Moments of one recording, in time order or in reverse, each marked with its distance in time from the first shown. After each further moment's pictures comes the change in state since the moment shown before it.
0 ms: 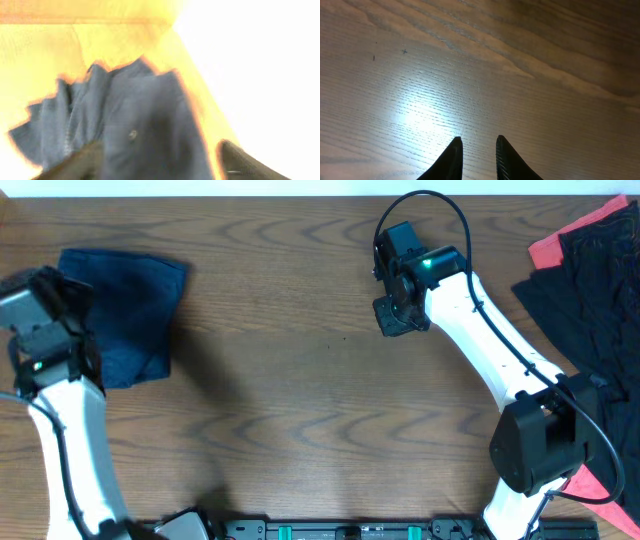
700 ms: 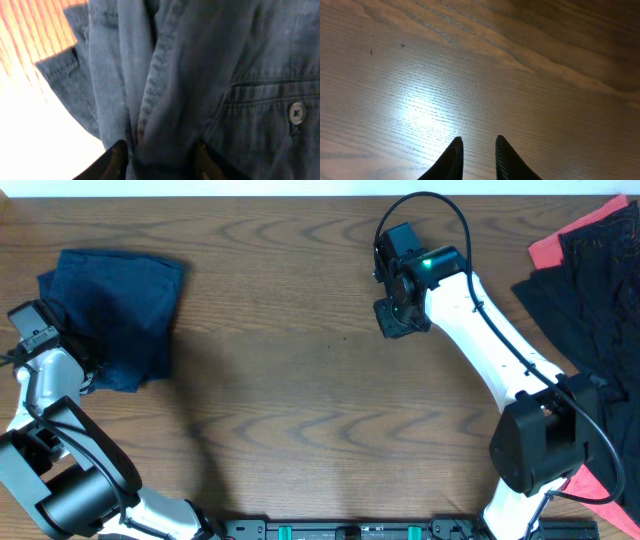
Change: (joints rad) left arm 0.160 0.432 0.003 -0.128 0.136 0.074; right arm 0.000 0.000 0.000 -0.020 0.000 0.000
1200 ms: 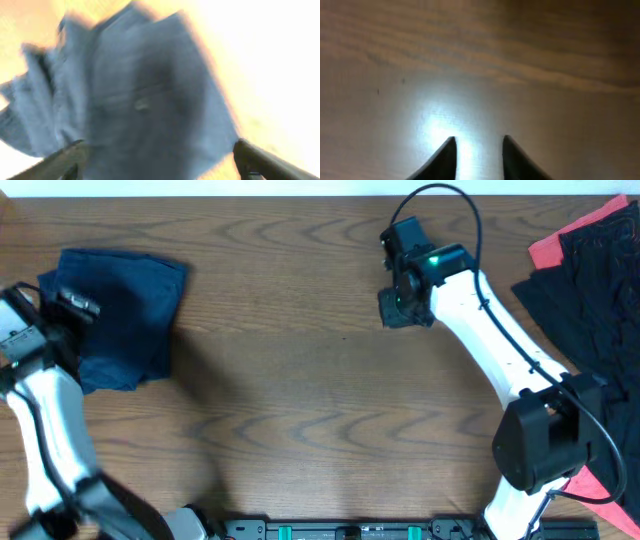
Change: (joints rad) left arm -0.029 -0.328 -0.003 0.076 0.219 0.150; right arm -0.045 0.000 0.000 0.086 -0.019 0.167
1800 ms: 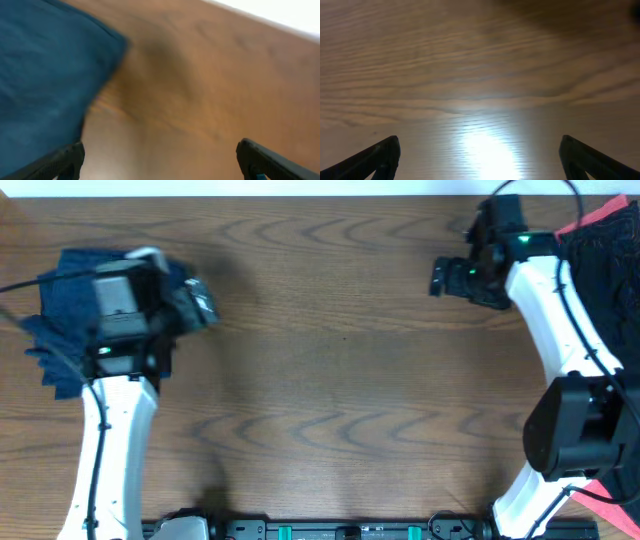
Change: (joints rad) left arm -0.517 -0.134 0.000 -0.254 -0.069 0.294; right arm -0.332 0.000 0.000 0.051 -0.153 -0.011
